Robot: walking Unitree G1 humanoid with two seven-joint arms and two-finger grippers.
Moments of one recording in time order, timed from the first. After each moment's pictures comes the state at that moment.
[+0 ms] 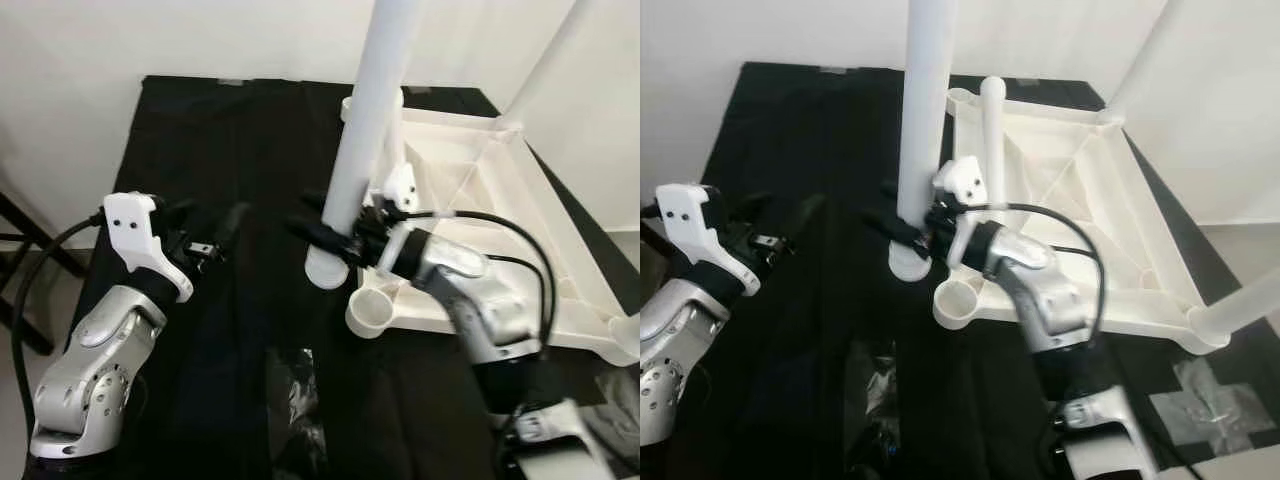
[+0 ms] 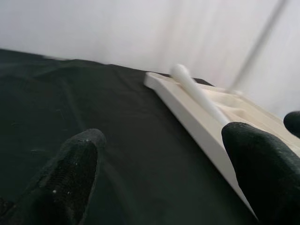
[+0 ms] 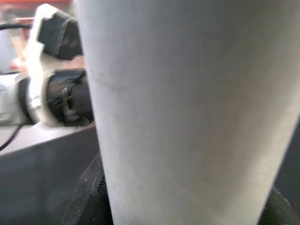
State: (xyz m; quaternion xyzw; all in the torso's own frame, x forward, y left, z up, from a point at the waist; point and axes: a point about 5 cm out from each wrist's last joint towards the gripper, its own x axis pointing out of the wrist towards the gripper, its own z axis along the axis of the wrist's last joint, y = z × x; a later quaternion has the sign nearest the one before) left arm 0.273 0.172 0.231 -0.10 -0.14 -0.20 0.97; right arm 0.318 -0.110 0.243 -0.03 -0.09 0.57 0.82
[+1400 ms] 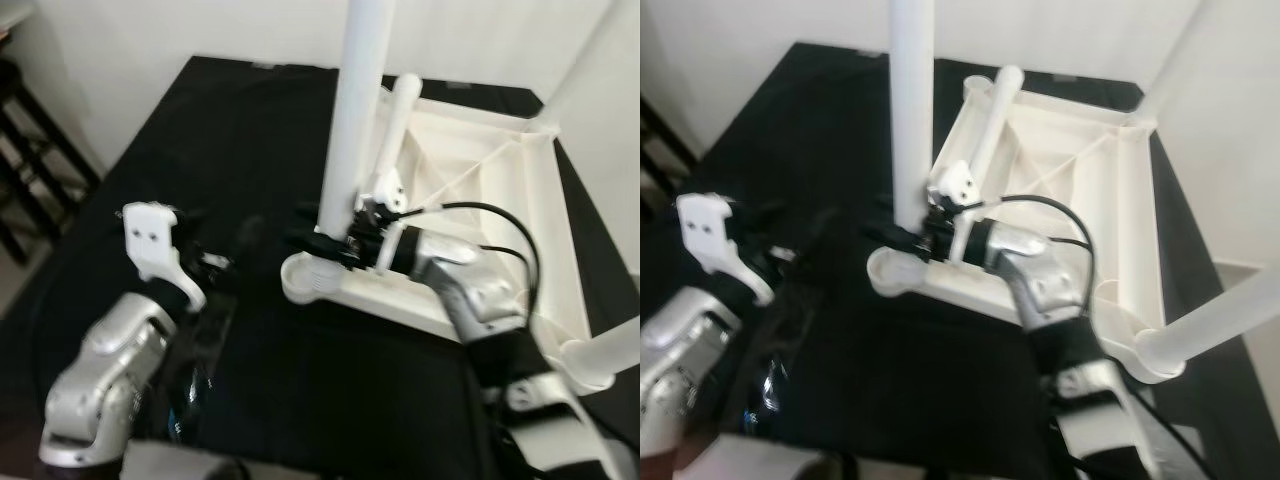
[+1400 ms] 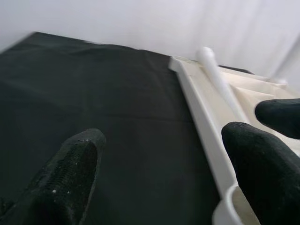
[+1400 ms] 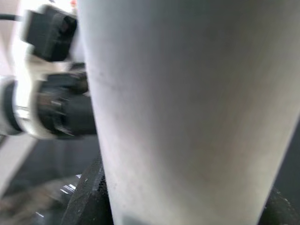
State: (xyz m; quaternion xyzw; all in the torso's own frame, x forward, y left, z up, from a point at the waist) left arm 0.272 0.176 0.223 -0.07 -0.12 -0.16 0.98; right arm 0.339 -0.070 0.234 -0.03 -0.08 0.59 0.80
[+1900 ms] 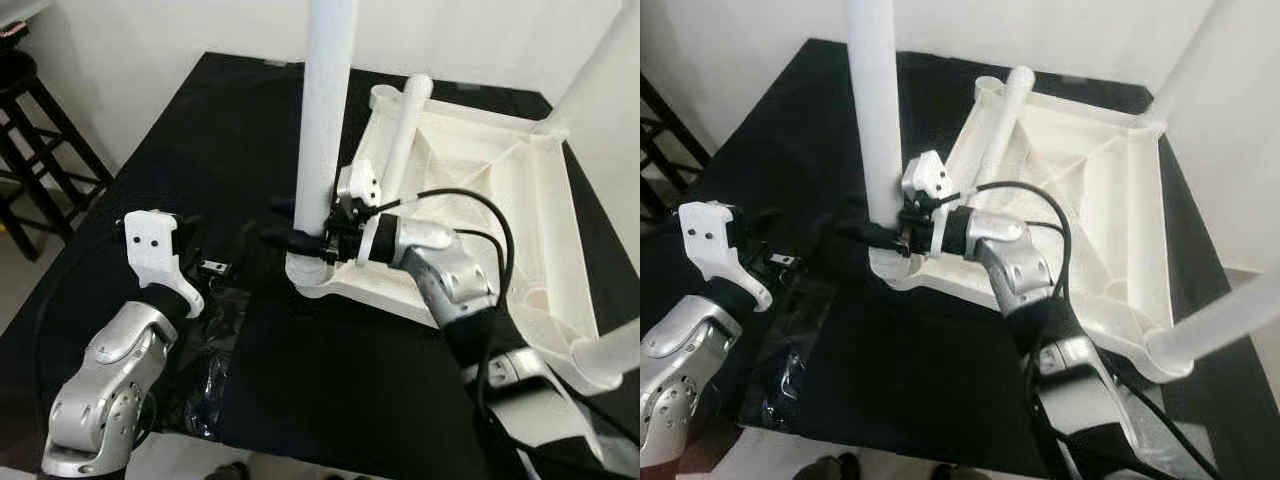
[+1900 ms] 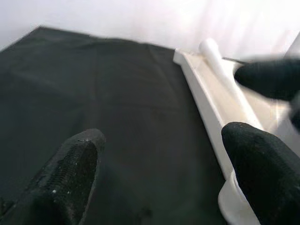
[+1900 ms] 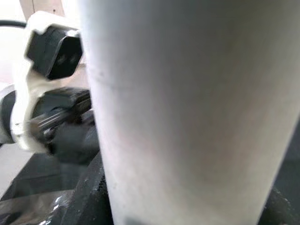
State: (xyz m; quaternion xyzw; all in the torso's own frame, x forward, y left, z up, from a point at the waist) left arm 0.263 0.169 0.217 -0.06 -0.11 -0.17 0.98; right arm 0.354 -0.066 0.251 -0.07 -0.10 0.63 0.76
